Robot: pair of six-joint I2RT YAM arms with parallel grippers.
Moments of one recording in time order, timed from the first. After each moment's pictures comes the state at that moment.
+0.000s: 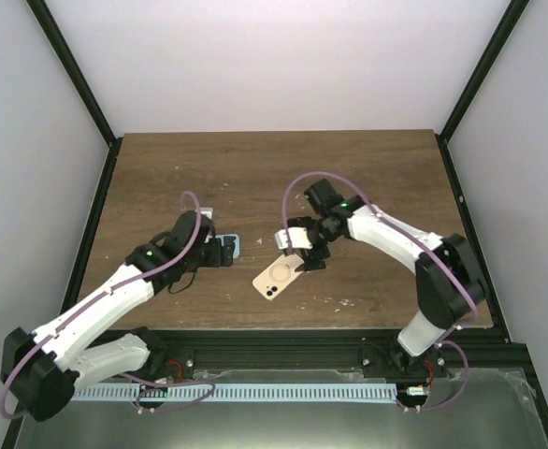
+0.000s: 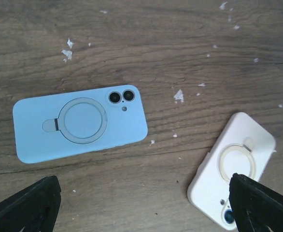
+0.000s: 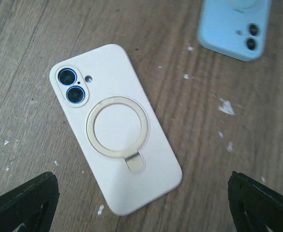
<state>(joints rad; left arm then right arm) -0.65 1.07 0.82 -0.63 -0.17 -0.52 0.56 1.58 1.13 -0.72 -0.51 -1.26</state>
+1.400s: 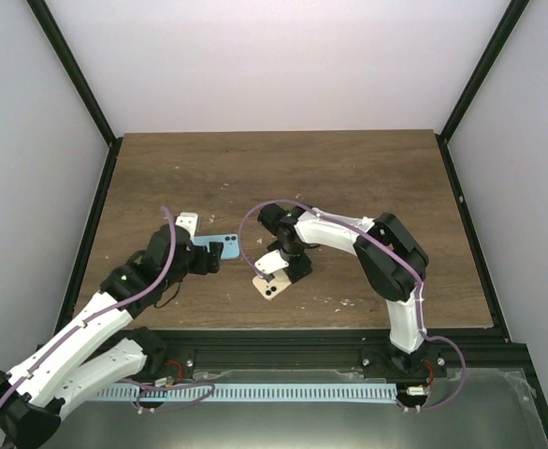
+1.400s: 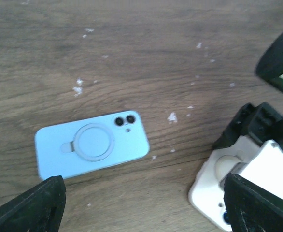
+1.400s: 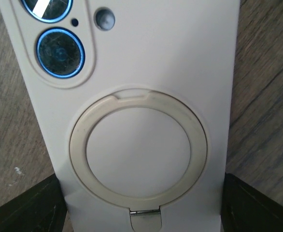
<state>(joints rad) -0.65 0.80 0.72 -0.61 -0.22 -0.41 0.81 1.98 1.37 -0.89 -0.06 -1.36</state>
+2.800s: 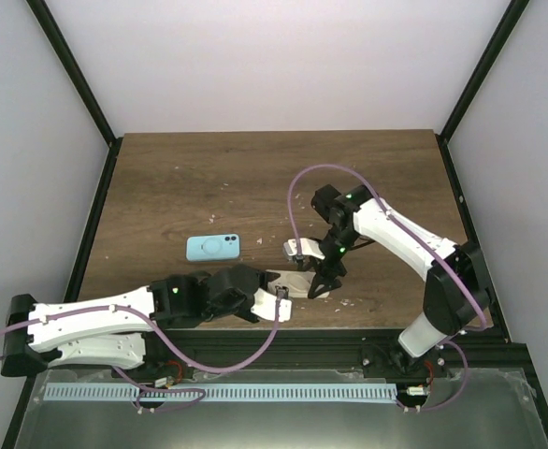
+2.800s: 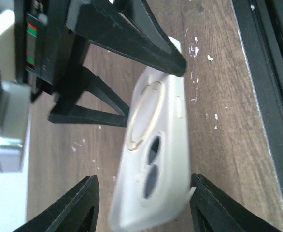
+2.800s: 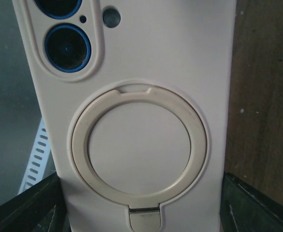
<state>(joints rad) -1.32 1.05 0.88 -0.53 -0.27 0.68 0.59 1.58 1.27 -1.32 -0.69 -1.18</state>
